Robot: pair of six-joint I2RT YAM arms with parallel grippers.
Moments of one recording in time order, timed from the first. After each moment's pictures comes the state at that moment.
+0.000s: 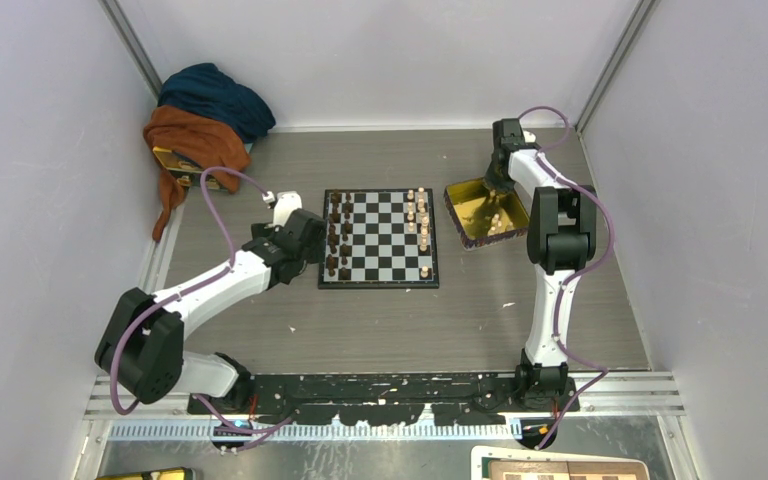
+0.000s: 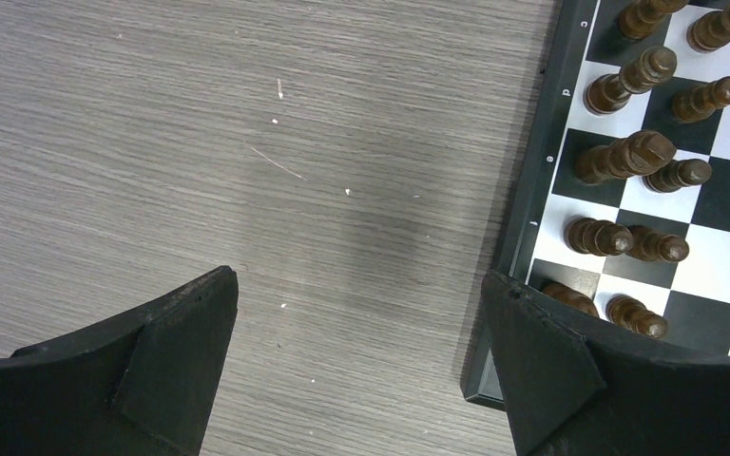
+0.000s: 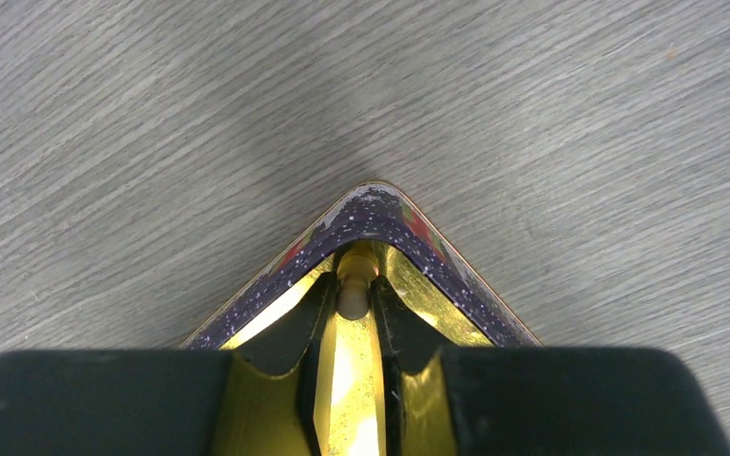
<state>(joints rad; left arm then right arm) -0.58 1.36 0.82 -0.39 -0.64 -0.55 0.04 2.20 1.74 -0.55 0.22 0.47</state>
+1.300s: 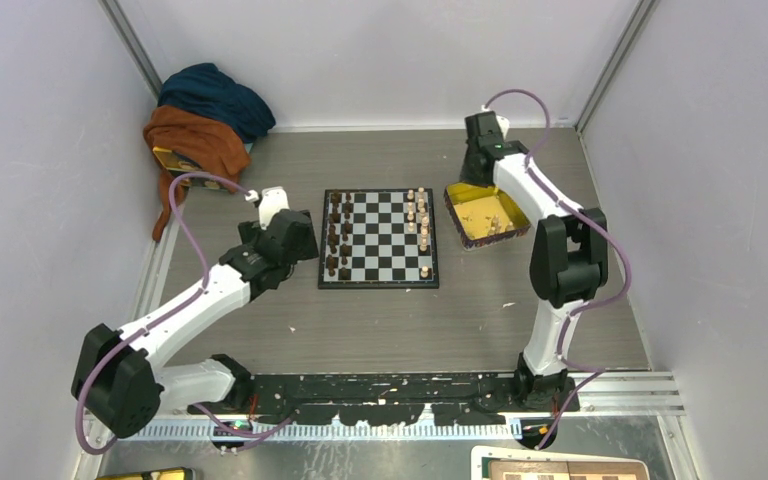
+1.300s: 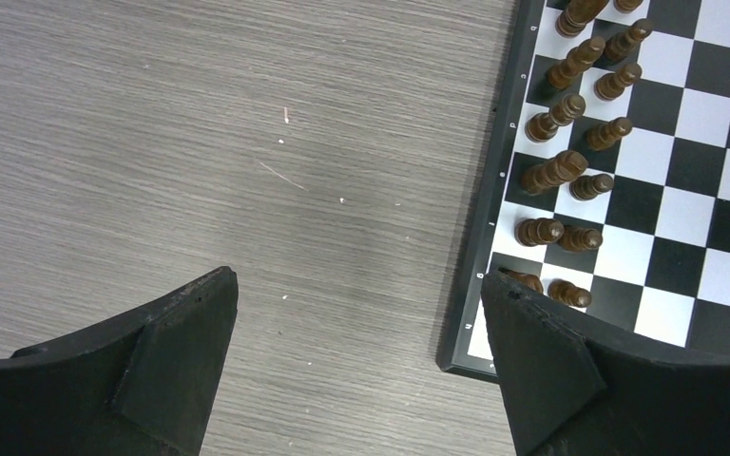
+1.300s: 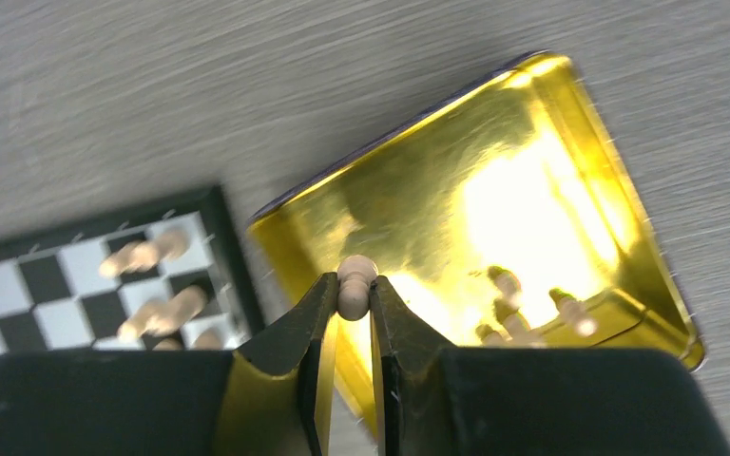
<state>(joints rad) -0.59 1.18 0.81 -0.43 -0.63 -0.56 0.20 1.93 1.60 -0.57 0.23 0.42</state>
